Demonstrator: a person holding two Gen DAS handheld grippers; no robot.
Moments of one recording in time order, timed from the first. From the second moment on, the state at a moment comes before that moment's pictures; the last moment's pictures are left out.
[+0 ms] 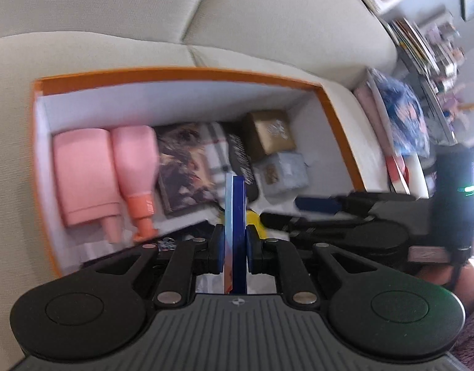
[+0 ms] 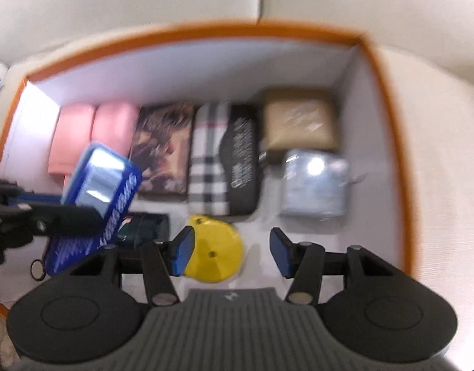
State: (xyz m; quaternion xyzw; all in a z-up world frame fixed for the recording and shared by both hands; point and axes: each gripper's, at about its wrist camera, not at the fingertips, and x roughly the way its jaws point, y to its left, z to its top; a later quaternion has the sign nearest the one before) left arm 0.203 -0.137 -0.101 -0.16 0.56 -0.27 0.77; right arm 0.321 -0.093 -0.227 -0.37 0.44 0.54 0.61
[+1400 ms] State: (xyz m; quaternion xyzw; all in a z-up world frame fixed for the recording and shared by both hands) left arm 0.214 -0.273 -0.147 0.20 0.57 -0.49 0.63; right arm 0.349 -0.130 -0.207 -0.35 0.37 0.55 0.66
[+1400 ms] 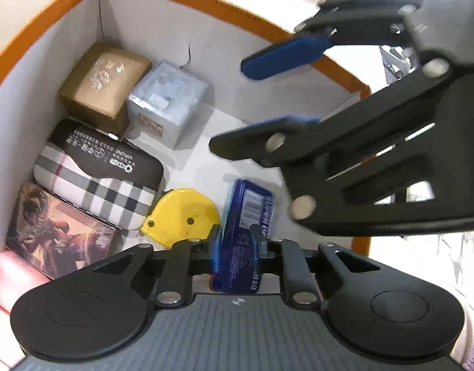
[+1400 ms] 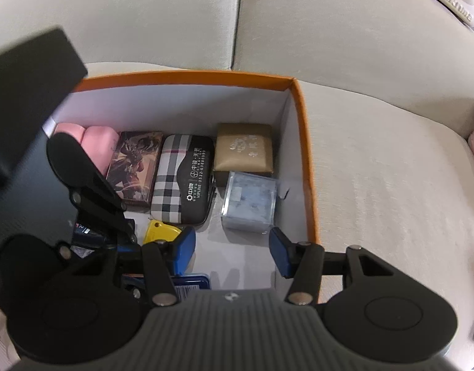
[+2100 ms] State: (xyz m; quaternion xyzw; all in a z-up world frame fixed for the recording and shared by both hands) left arm 0.169 -0.196 -0.047 0.13 0.47 -0.38 0.78; right arm 0.303 -0.182 -0.164 -0.33 0.36 0.56 0.67
